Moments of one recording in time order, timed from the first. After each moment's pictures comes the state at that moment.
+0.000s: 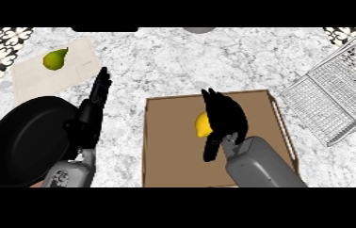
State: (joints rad) left arm -0.15 0.10 -0.13 -1.54 -0.09 0.22 0.04; right arm -0.46 -0.12 0.53 -1.49 0.66 0.36 0.95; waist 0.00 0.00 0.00
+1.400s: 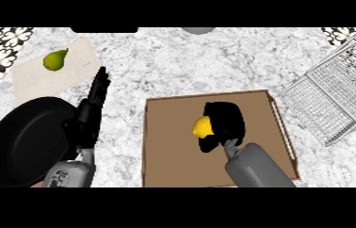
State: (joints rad) left arm -0.14 0.06 -0.08 -1.54 -0.13 0.18 0.03; right arm -0.38 -0.09 0.52 -1.30 0.99 0.14 0.66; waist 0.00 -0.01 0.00
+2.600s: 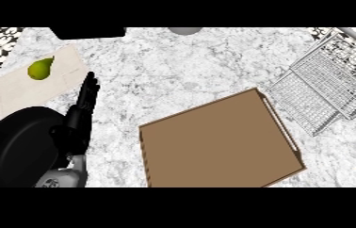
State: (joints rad) left arm -0.08 0.07 -0.05 -1.59 -0.13 0.20 0.04; right arm 0.29 -1.17 0.00 -1.83 0.54 -0.14 -0.14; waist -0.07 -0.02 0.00
